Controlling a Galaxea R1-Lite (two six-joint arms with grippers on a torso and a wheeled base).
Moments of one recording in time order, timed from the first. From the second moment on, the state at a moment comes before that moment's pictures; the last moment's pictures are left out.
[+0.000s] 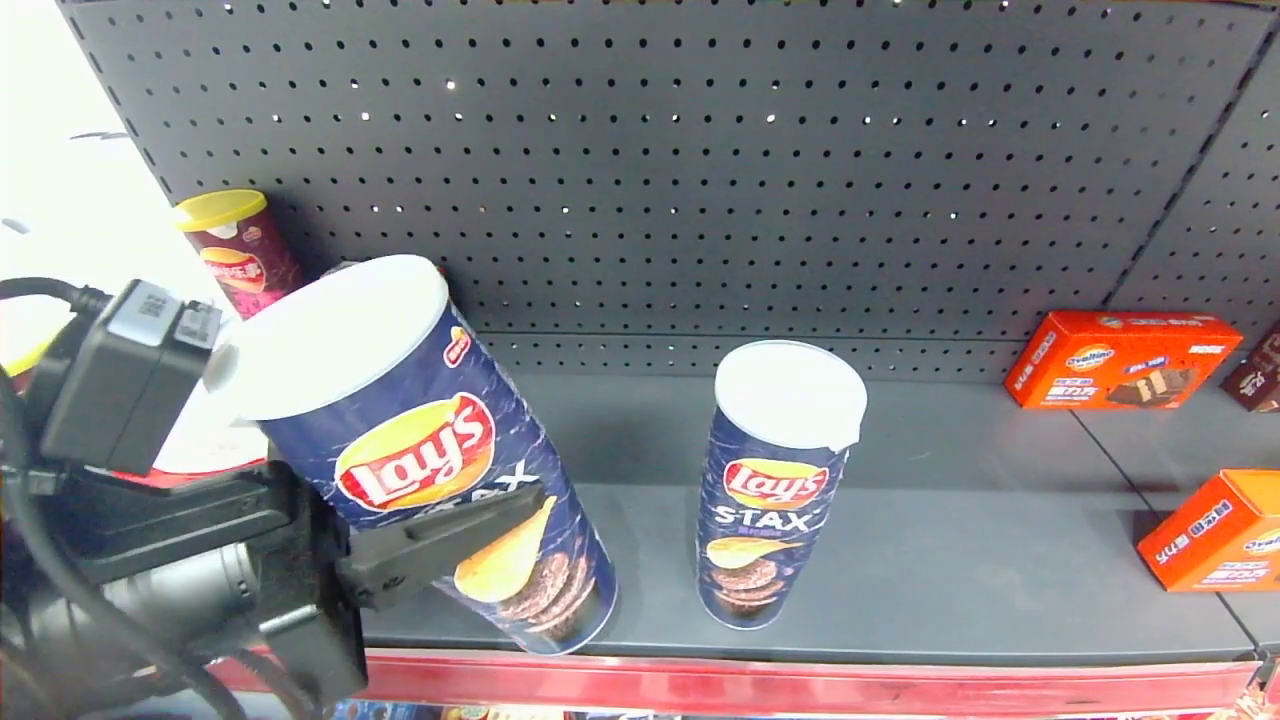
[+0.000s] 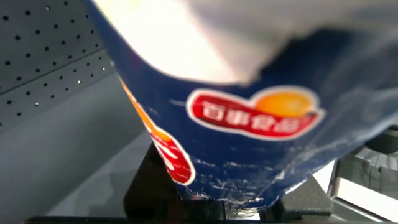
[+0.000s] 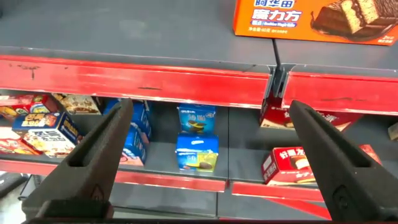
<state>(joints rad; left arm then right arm) -0.54 1.25 -0.50 -0.74 -0.46 0.01 0.10 0.09 0.00 0.00 -0.05 -0.01</state>
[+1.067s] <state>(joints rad) -0.52 1.61 -1.08 -0.39 -0.45 0.08 0.10 0.09 0.00 0.00 -0.05 -0.01</state>
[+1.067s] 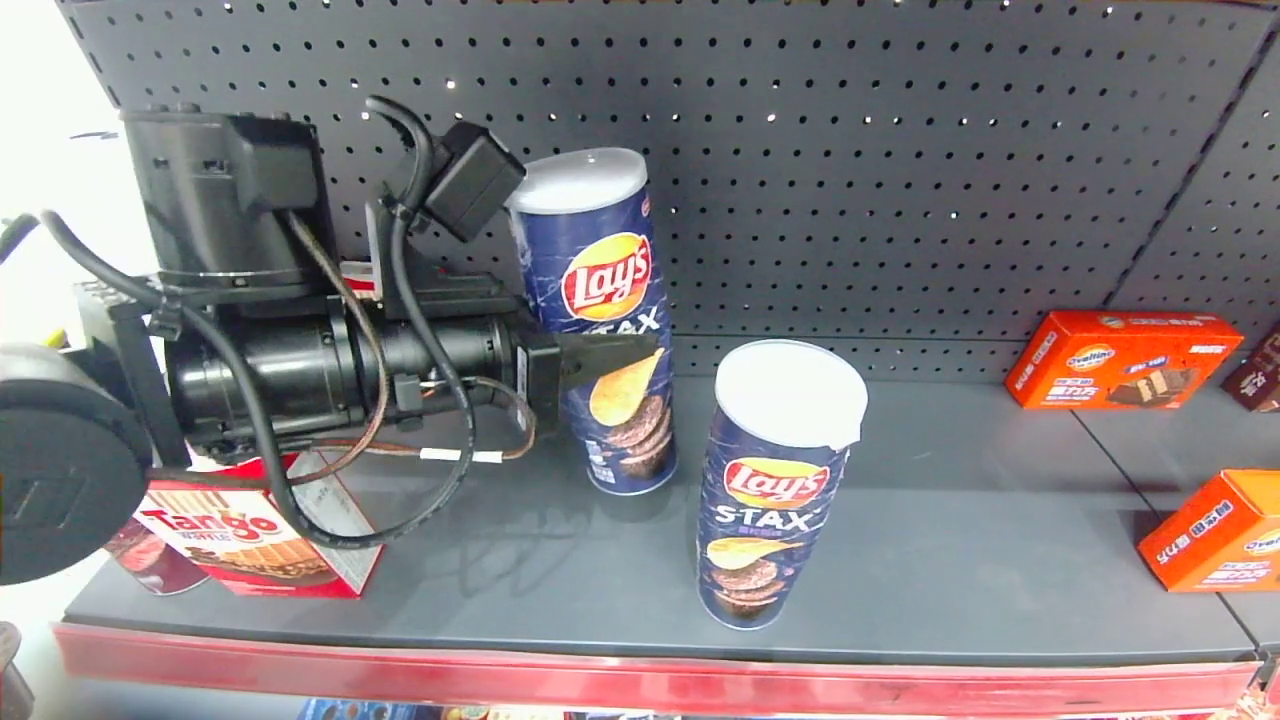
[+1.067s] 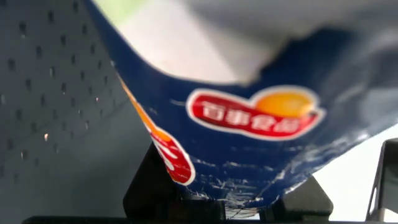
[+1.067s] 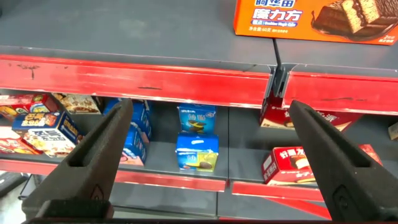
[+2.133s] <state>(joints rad) -0.49 1.96 -1.50 -0.23 -0.57 0.24 0.10 0.09 0.00 0.00 -0.05 -0.01</state>
